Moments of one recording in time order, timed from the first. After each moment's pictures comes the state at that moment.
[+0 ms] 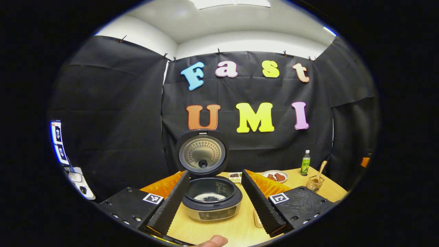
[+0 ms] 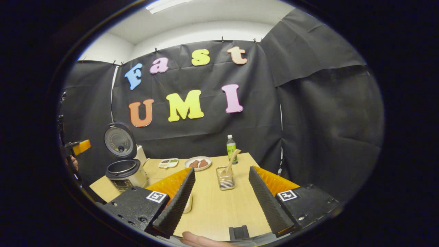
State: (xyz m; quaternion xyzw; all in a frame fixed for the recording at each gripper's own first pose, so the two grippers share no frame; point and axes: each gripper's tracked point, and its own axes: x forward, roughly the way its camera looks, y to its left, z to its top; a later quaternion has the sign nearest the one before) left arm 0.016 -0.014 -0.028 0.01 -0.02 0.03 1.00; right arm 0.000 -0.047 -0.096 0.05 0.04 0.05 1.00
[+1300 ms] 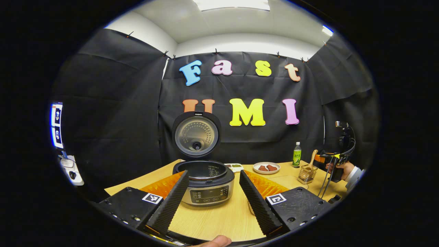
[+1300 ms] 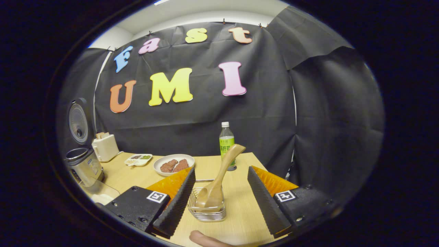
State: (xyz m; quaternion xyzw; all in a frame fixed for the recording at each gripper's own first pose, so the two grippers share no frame) left arm -0.019 -0.025 -0.117 0.02 -0.03 0.02 1.00; right arm 0.298 -0.053 -0.204 0.02 0.06 0.05 1.00
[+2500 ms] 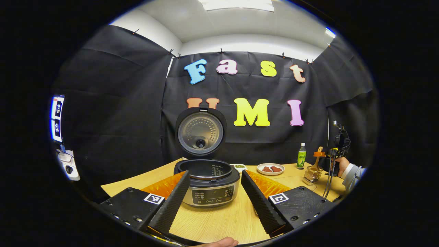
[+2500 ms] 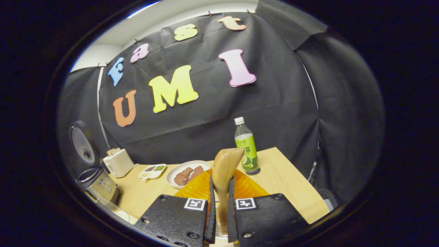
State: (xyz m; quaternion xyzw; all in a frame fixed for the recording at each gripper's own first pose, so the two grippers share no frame) left arm -0.005 -0.011 -0.127 -0.02 -0.04 0.02 1.00; right arm 0.341 -0.020 -0.174 0.08 0.06 0.12 0.99
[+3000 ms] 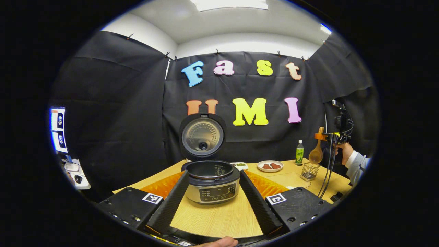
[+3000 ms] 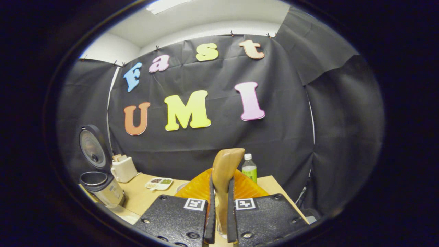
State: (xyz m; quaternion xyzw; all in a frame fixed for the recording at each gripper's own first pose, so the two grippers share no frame) left arm -0.048 -0.012 -0.103 0.01 -0.03 0.01 1.00; right arm 0.265 0.011 -0.075 0.04 -0.02 0.13 0.99
